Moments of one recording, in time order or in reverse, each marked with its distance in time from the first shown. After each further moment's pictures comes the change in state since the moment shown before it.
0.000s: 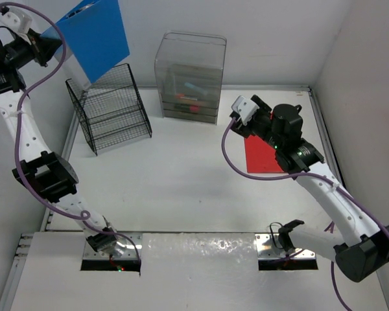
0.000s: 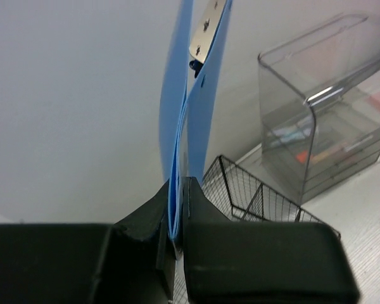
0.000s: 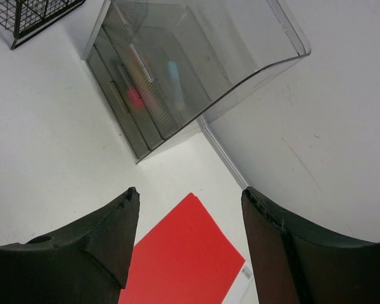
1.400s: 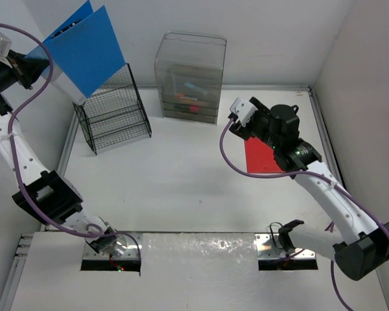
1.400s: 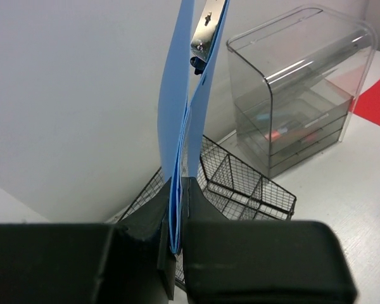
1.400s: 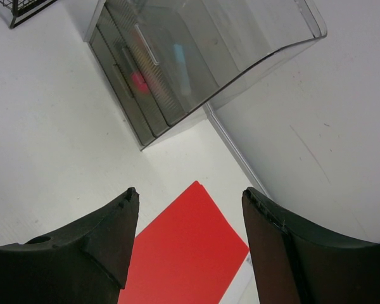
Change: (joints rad) left arm 0.172 -0.252 -0.336 0.100 0.207 -0.061; right arm 0.000 0.021 -0.004 -0.031 0.019 -0.005
